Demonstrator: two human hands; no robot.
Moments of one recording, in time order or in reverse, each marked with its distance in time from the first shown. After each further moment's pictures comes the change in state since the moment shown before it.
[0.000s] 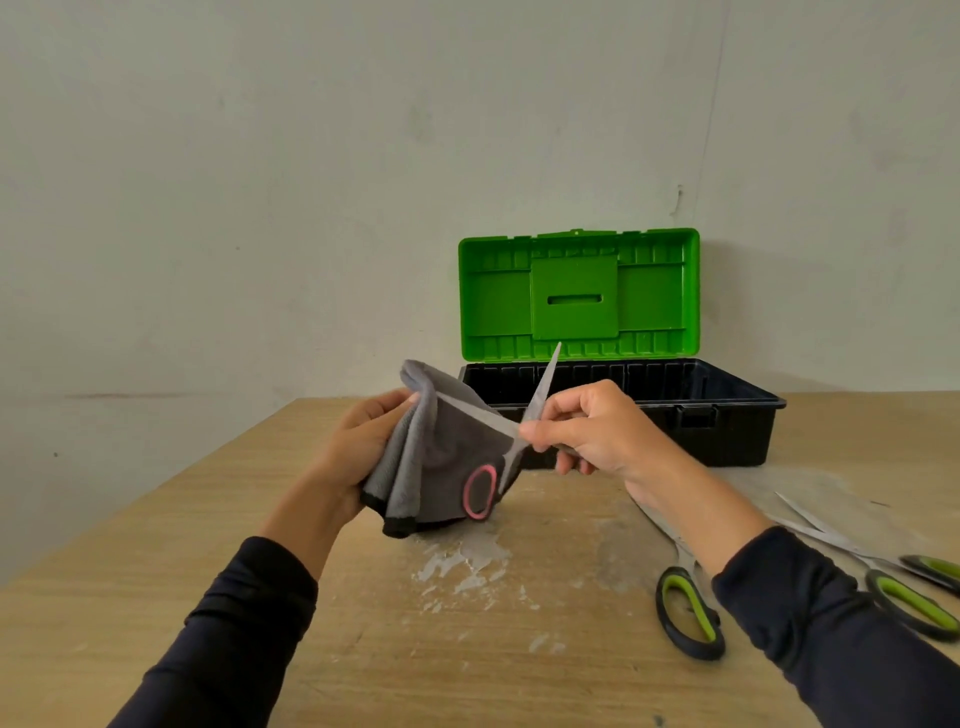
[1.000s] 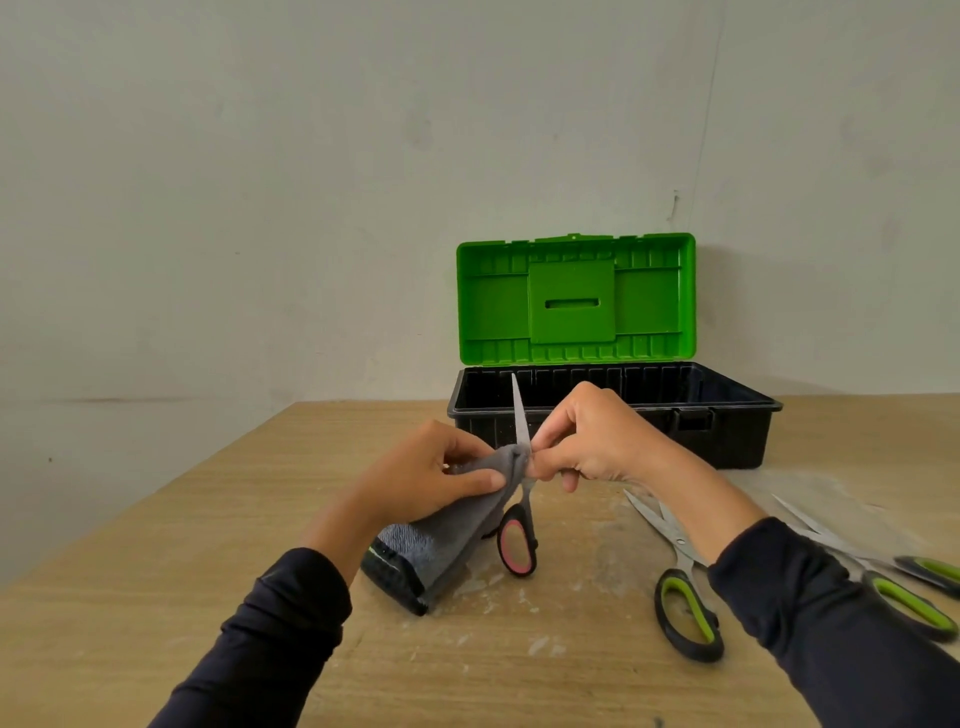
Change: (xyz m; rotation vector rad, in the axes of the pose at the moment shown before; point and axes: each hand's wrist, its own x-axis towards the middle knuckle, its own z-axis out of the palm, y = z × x) left_hand -0.006 -0.002 0.026 0.882 -0.368 0.285; right_hand 0.004 -0.005 -0.007 -0.279 -0.145 -0.033
